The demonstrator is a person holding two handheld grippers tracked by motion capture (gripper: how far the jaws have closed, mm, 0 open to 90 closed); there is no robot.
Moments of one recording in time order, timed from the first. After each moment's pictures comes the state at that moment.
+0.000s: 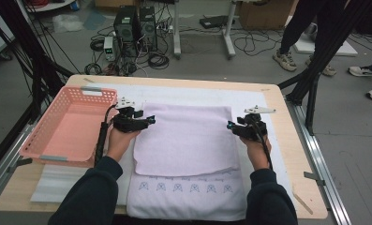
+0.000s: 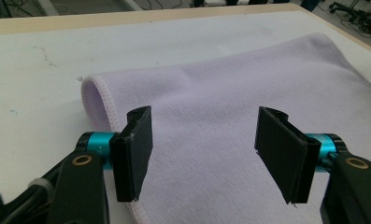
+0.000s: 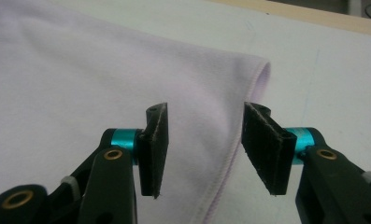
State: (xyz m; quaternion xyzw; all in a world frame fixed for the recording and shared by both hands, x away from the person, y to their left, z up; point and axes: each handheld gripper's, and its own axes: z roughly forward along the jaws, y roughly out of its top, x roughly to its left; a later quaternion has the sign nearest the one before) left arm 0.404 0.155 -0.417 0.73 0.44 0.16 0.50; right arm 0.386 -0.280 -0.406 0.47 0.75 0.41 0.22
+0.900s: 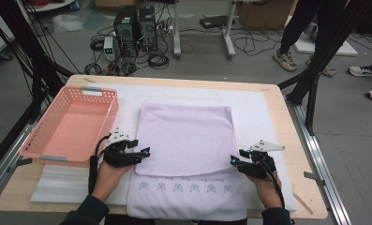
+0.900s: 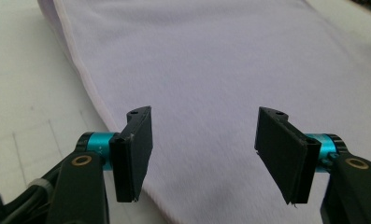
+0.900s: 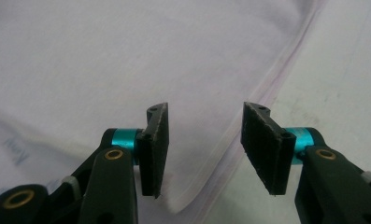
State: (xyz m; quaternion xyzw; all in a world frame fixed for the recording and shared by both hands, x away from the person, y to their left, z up) left arm 0.299 0.163 -0.437 0.76 0.43 0.15 0.47; right arm 0.280 -0.289 -0.433 0.44 0.78 0.40 0.17
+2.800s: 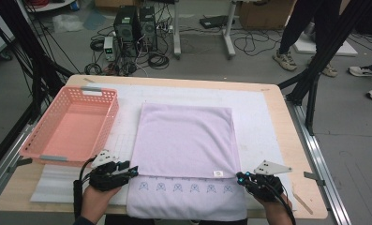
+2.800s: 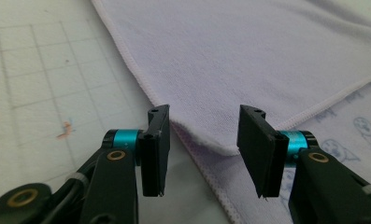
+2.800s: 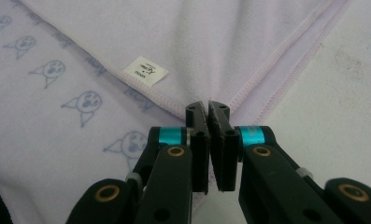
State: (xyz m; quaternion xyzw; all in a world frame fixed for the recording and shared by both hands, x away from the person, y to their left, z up) left arm 0.244 0.179 -0.446 0.75 0.47 0.14 0.44; right arm 0.223 -0.294 -0.431 0.40 0.82 0.39 0.15
